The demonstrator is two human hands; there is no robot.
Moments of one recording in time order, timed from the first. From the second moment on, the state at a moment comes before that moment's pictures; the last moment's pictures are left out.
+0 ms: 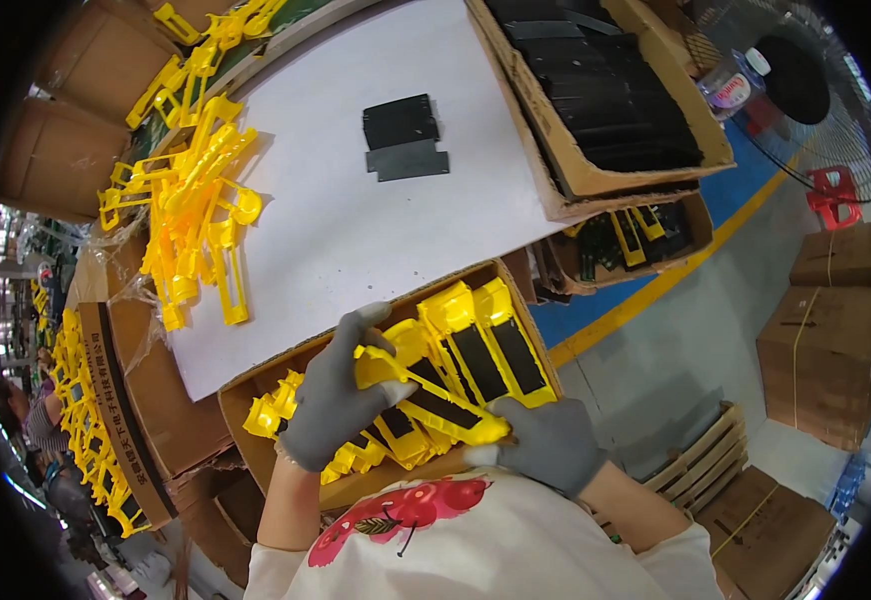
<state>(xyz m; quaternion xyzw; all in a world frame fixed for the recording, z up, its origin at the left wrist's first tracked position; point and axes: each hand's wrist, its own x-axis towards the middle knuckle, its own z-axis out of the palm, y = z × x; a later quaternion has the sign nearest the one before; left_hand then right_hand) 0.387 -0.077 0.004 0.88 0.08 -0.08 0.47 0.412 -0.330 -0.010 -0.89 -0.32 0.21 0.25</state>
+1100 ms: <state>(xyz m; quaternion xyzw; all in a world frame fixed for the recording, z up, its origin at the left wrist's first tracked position) 0.440 0.040 -0.026 0.98 0.00 0.06 0.18 0.641 -0.158 -0.070 -0.92 -0.38 0.01 0.13</state>
